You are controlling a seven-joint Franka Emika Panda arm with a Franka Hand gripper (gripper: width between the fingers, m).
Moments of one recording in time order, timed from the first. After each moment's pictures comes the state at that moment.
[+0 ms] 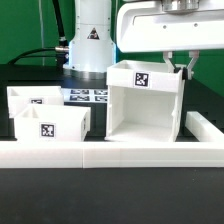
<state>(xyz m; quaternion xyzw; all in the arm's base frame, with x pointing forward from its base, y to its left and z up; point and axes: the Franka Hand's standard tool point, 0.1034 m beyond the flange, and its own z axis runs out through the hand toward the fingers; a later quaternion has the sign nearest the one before) 0.573 0.105 0.106 -0.97 0.25 -0.02 0.06</state>
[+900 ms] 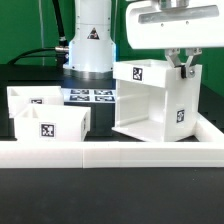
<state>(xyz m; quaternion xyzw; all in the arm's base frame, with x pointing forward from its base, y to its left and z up) 0.579 0.103 0.108 -0.87 0.48 0.01 0.09</state>
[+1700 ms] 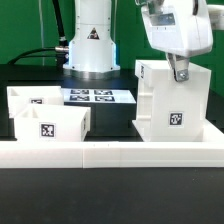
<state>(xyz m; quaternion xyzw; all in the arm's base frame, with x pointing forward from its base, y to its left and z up) 0.589 0.096 0.105 -0.70 0.70 0.06 0.12</state>
